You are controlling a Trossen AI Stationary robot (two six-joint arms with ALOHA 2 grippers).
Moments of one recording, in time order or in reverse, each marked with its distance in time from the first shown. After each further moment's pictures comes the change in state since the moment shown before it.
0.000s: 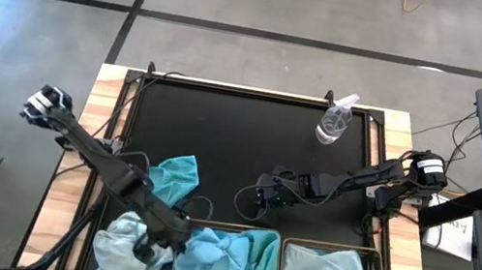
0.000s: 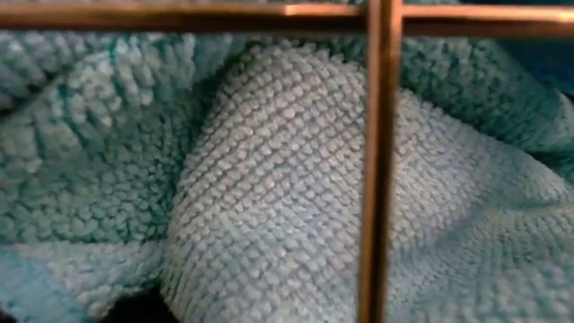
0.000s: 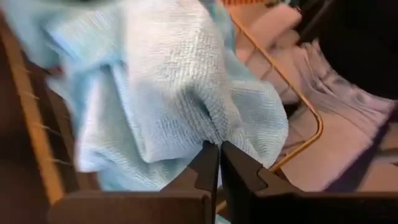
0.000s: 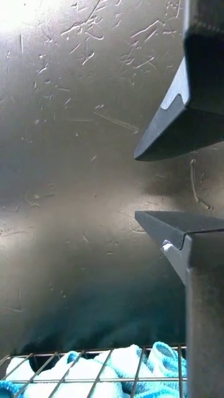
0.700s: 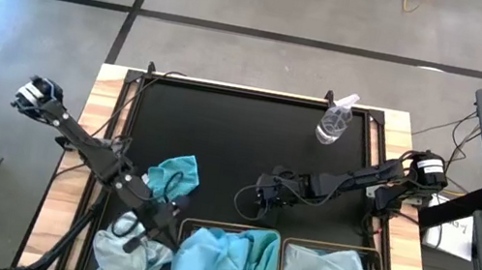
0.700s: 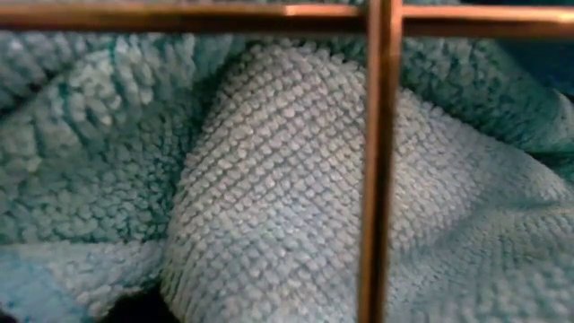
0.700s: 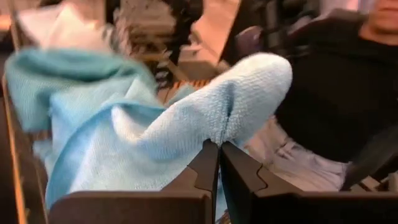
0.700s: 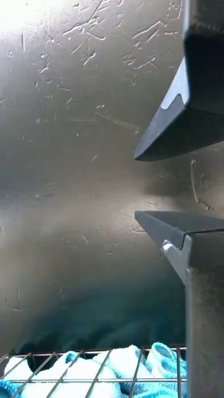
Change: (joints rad) left arm -0.001 -0.161 -0.268 0.483 0.046 -0.065; right arm 0.000 0.000 0.000 0.000 0.000 -0.010
